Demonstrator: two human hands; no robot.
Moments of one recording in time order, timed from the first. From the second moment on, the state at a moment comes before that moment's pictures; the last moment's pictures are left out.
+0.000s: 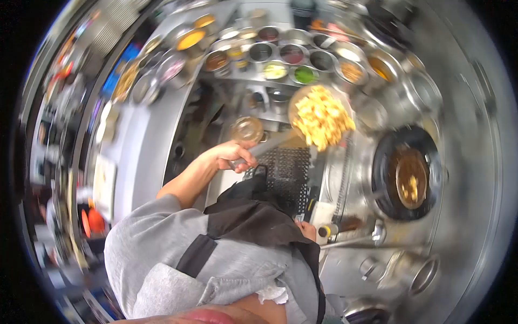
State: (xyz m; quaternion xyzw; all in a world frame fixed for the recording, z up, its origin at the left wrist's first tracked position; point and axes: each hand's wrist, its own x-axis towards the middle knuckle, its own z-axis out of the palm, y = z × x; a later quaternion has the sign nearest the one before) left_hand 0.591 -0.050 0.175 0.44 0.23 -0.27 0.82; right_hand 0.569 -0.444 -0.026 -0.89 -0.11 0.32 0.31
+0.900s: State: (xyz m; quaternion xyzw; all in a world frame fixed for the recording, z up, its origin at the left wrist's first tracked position) left_hand 0.249 0.088 0.156 0.30 0.42 0.04 0.86; right_hand 0.487 -0.308 -0.045 -0.90 -0.22 0.34 0.17
